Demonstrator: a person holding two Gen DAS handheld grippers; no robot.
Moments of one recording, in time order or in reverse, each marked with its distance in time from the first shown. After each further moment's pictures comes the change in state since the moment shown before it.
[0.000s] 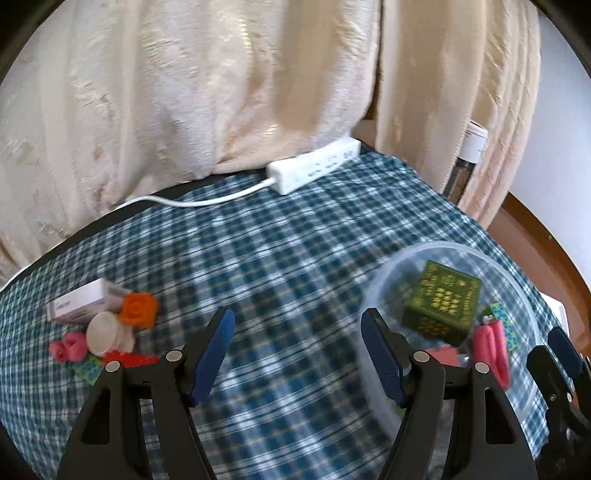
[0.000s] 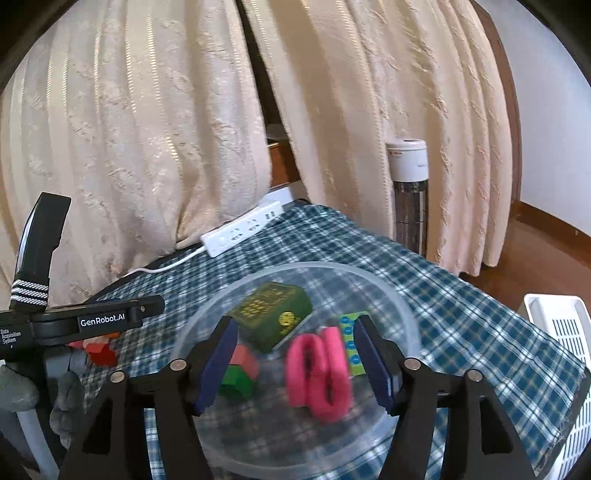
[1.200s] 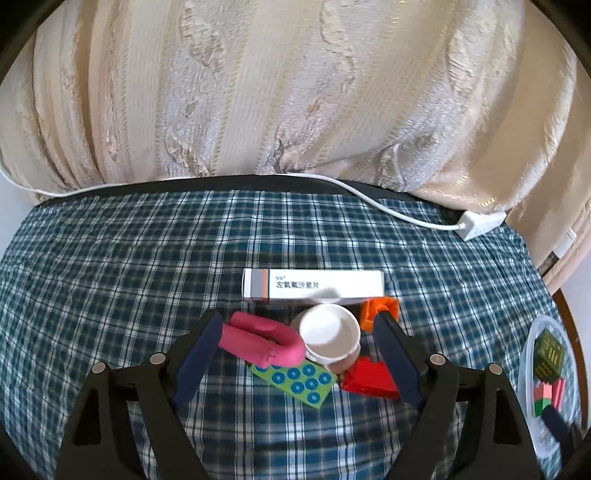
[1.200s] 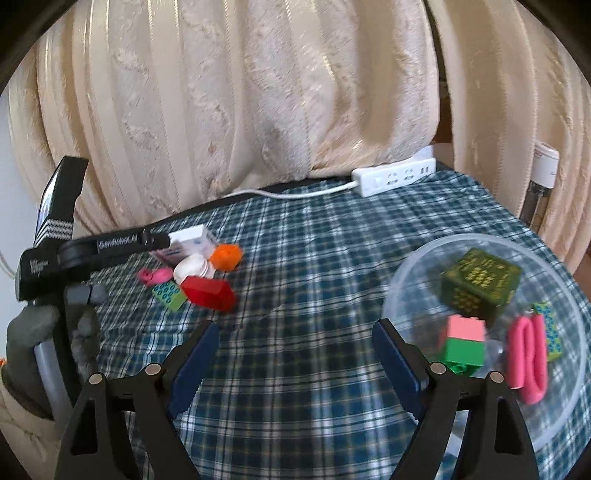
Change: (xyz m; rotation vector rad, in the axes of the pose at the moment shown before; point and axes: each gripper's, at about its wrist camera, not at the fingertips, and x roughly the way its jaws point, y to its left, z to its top) left arm -0.017 0.216 -0.036 -0.352 -0.044 0.162; right arm 0.038 0.157 -0.031 -0.222 0.233 0.251
